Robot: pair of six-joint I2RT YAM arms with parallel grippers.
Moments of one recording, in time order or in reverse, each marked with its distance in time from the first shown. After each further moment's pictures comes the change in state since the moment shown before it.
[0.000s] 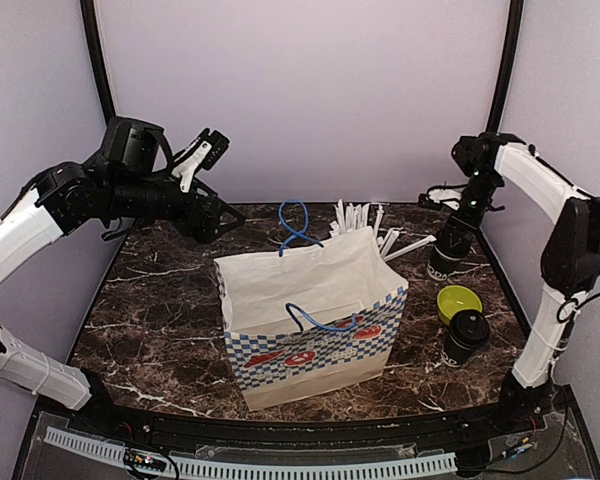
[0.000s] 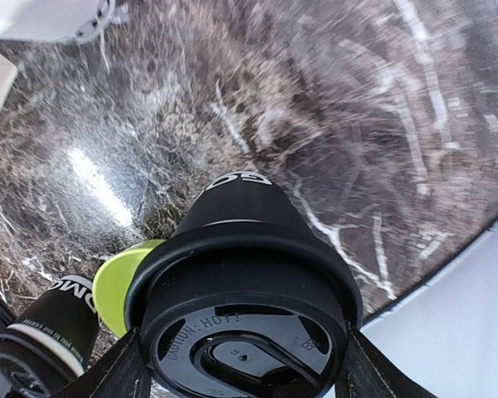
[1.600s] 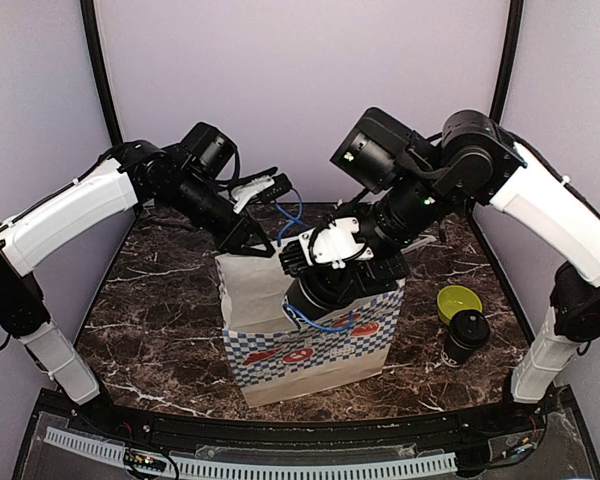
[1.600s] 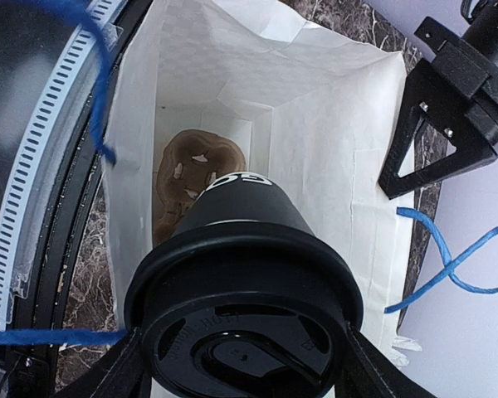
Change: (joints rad) left arm -0.002 0.372 0.261 -0.298 0.409 0.135; right arm 1.053 -0.179 0.297 -0.050 0.056 0.015
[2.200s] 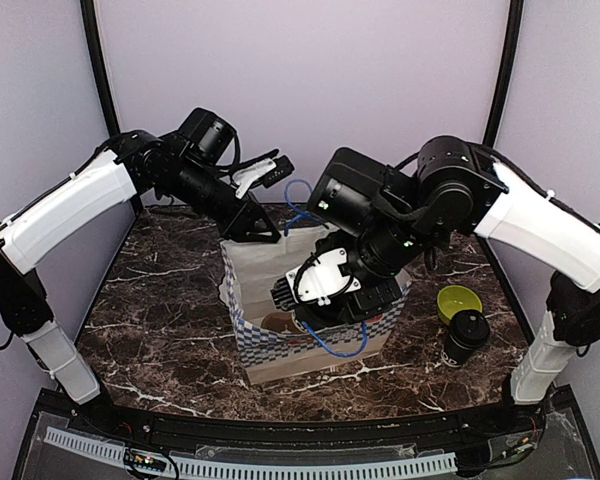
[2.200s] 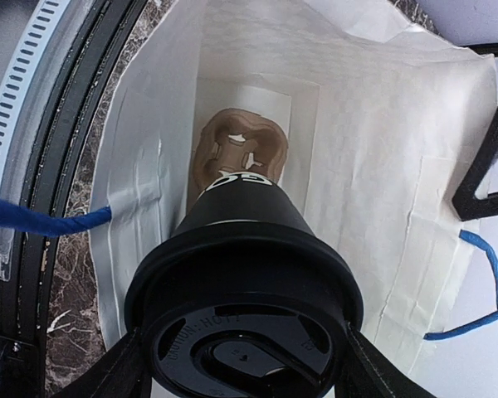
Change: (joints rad) left arm -0.003 0.021 0.079 0.008 -0.047 0.023; right arm 0.098 0.028 -0.064 0.000 0.201 0.049
